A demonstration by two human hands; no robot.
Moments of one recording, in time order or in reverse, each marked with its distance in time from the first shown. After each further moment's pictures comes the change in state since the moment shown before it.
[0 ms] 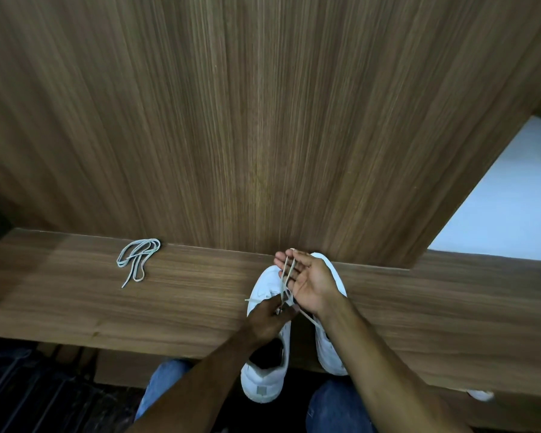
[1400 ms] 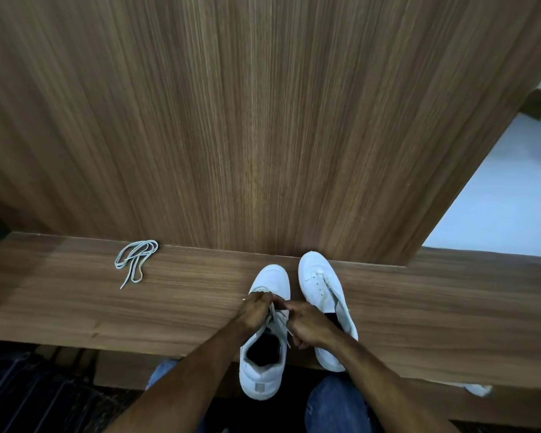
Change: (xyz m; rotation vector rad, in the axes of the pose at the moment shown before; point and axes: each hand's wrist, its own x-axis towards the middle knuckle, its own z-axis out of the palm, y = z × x) left_hand 0.004 0.013 -0.012 -0.273 0.092 -0.188; right_hand -0.021 0.040 -0.060 -1.403 -0.119 0.001
